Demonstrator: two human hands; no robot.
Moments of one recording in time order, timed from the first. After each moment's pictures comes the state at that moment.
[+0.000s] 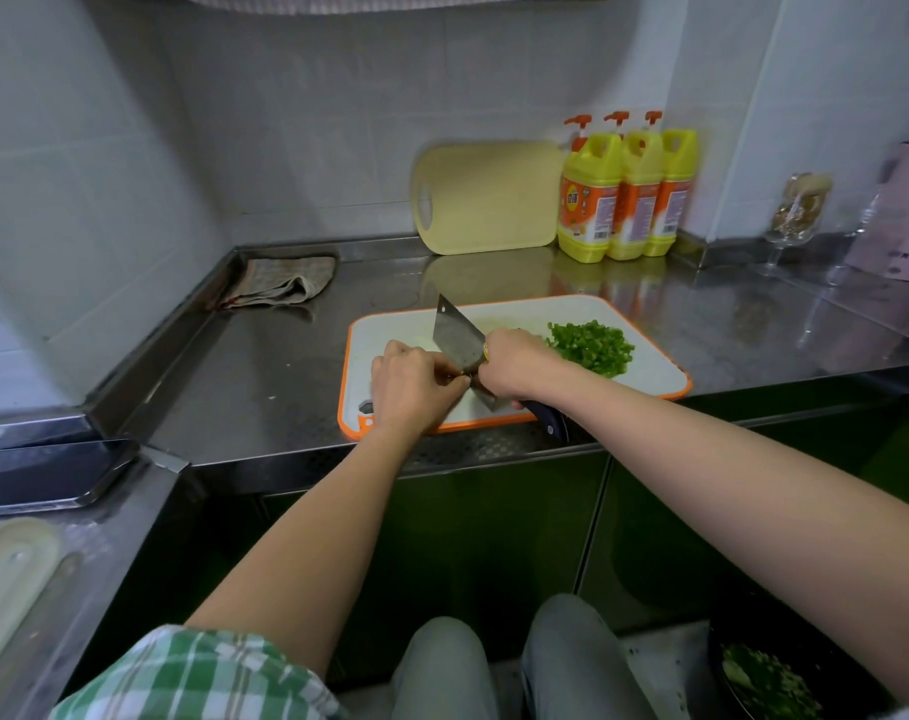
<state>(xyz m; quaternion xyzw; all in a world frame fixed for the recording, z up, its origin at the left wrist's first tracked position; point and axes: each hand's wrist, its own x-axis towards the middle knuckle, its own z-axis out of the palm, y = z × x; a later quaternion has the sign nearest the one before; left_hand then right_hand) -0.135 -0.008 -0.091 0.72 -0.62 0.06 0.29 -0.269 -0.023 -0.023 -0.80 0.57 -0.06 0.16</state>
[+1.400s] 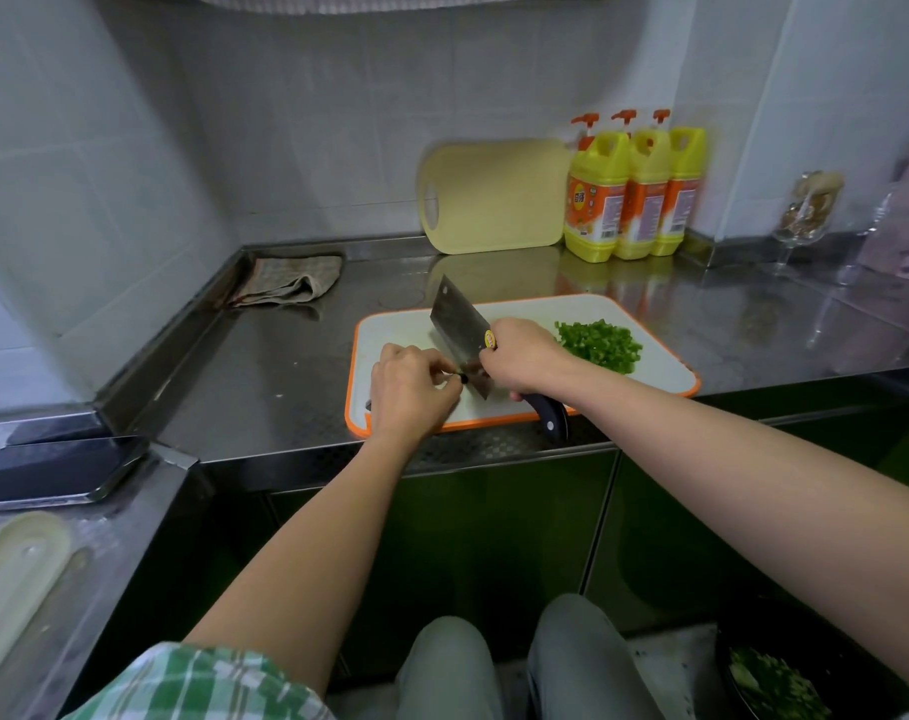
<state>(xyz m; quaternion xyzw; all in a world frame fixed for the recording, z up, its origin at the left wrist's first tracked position) -0.131 0.002 -0.094 0.72 -0.60 0.03 0.36 -0.269 -0.026 -0.024 -0.81 0.54 -0.14 0.18</state>
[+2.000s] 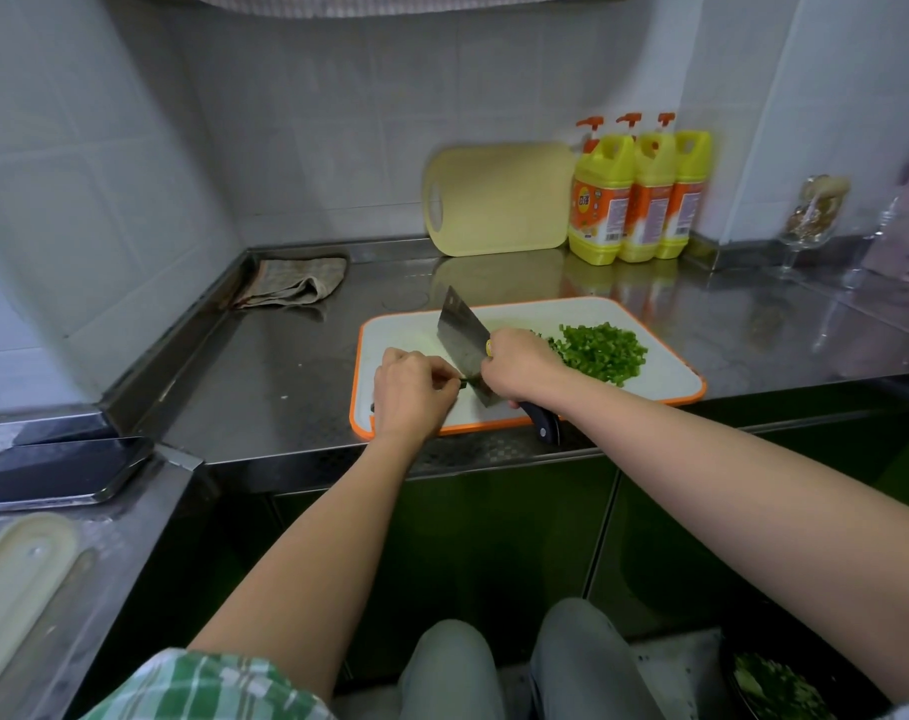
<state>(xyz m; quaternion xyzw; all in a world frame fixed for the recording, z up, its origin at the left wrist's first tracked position) -0.125 -0.001 -0.099 0.72 -0.59 0.01 0.36 -0.258 -0.024 -0.030 -0.80 0.57 -0.11 0.15</state>
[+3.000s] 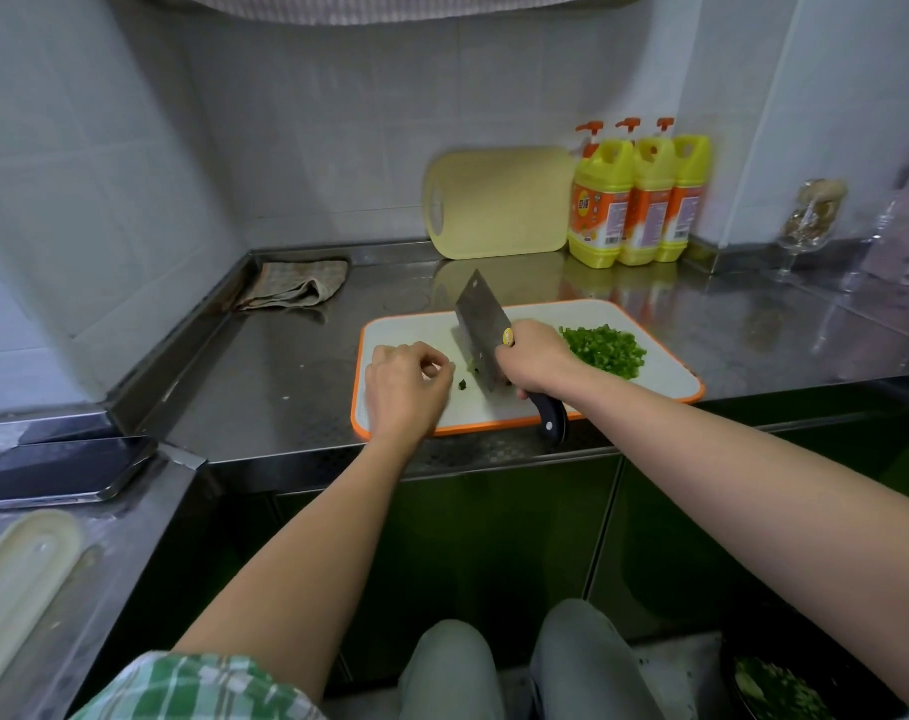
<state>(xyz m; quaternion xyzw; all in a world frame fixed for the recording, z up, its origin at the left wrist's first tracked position) -0.125 0.005 -0.092 0.71 -0.55 0.02 0.44 -0.273 -0.034 -0.029 -0.77 0.57 -0.19 0.22</state>
